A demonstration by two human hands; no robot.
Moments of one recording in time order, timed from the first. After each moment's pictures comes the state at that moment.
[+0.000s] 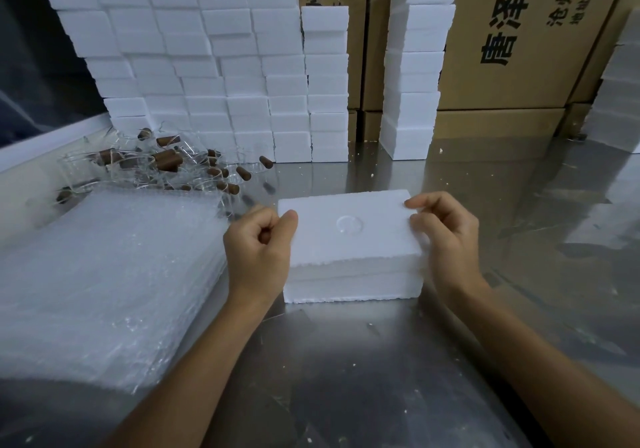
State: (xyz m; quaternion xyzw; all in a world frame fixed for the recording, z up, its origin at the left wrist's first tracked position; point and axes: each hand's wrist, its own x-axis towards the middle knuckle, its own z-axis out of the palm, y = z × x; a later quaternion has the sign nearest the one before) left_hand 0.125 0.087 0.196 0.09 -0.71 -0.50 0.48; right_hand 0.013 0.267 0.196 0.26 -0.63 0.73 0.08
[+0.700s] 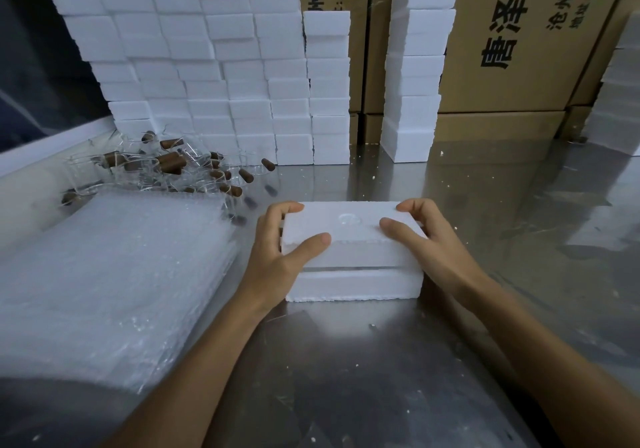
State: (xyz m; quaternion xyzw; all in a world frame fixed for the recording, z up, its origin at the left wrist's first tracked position) left_hand 0.123 0.076 0.183 0.09 -0.77 -0.56 0.29; right_hand -0.003 0.274 0.189 0.27 -0.75 0.60 -0.07
